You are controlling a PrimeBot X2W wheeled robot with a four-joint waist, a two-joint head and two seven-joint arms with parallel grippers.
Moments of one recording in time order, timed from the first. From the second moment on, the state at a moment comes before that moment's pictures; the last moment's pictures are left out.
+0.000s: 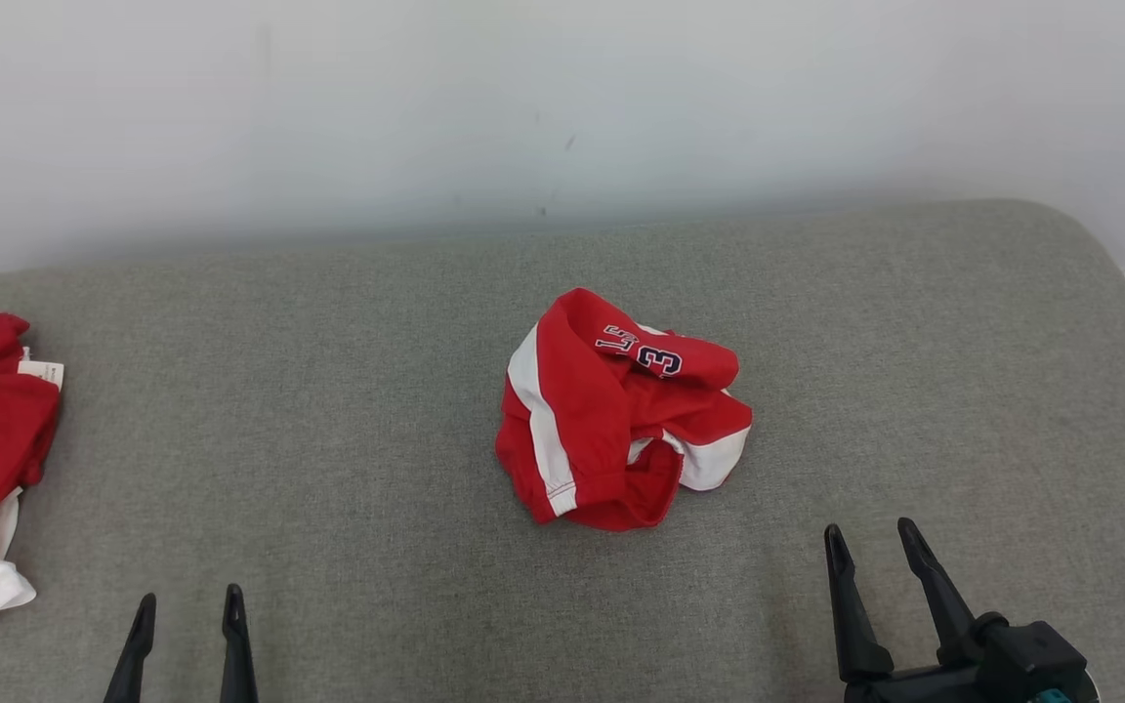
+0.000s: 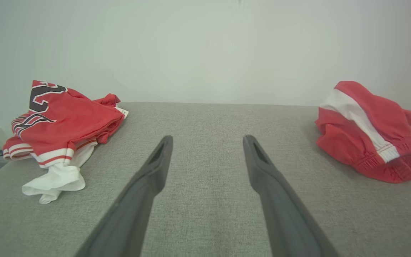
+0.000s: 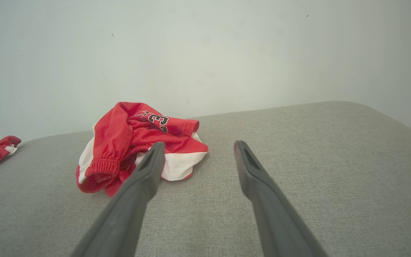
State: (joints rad) left arm 0.08 0.05 0.11 0.11 -0.11 -0.11 -0.26; right arm 0.03 -0.05 0.07 0.15 0.18 0.13 -0.26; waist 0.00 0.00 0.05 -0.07
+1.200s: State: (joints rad) left arm 0.08 0.05 0.09 0.11 -0.10 -0.09 -0.26; right arm 0.04 -0.05 0.08 0.16 0.18 0.13 -0.26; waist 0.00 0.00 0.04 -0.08
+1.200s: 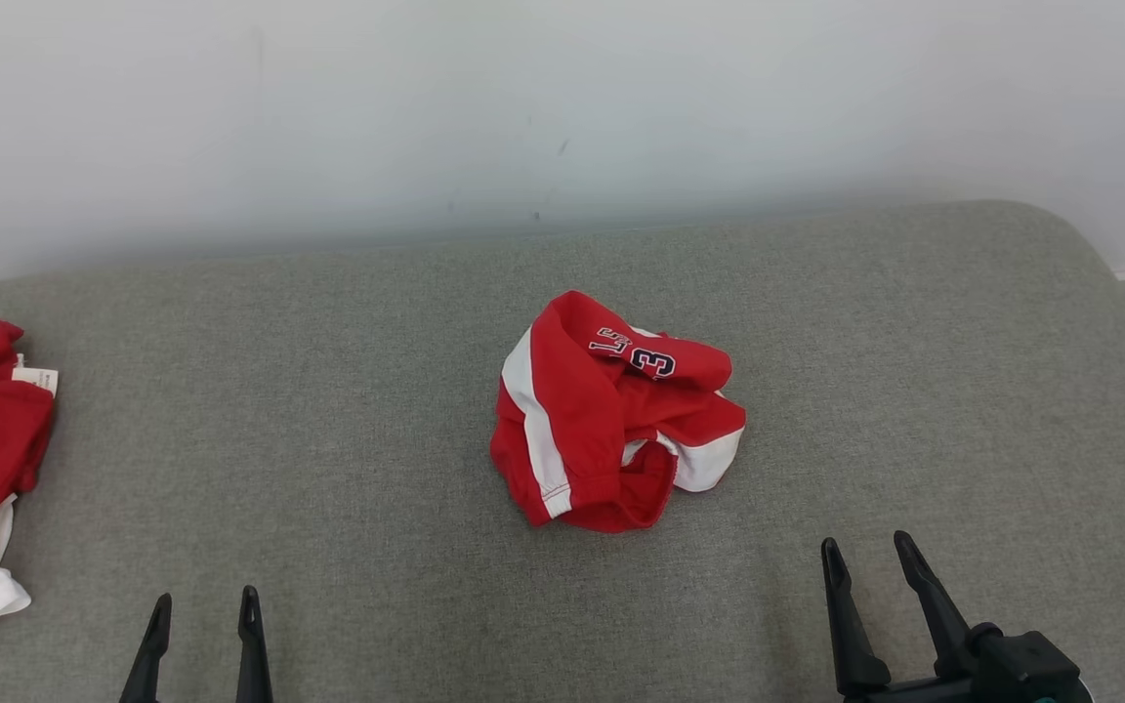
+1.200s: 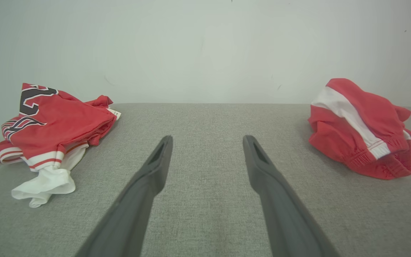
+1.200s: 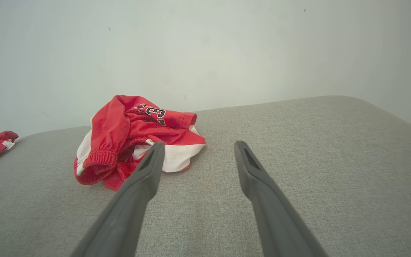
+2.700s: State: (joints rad) left arm -0.39 0.15 -0.29 0.59 -0.13 -0.13 -0.26; right arm -0.05 -0.05 0.08 0.16 0.25 0.13 -0.26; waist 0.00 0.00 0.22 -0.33
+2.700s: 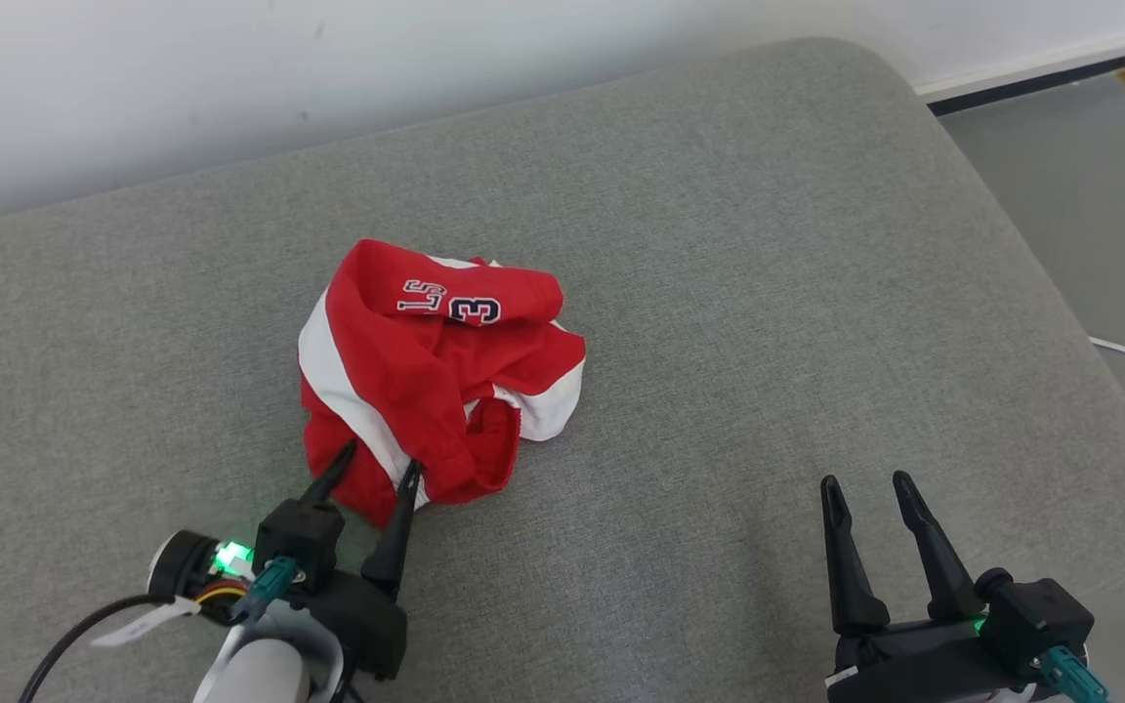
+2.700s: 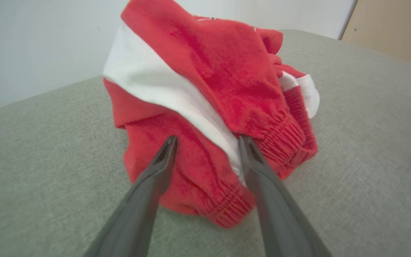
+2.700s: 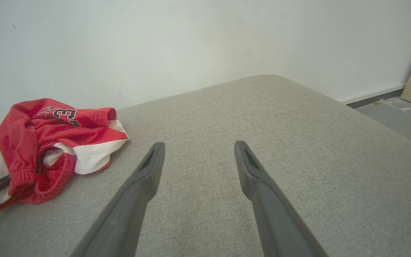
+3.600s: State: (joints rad) left arm -0.10 0.12 -0.15 0.28 -0.27 -0.13 -0.26; right arm 0.00 -0.05 0.08 0.17 0.23 0.13 -0.26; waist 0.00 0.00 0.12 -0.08
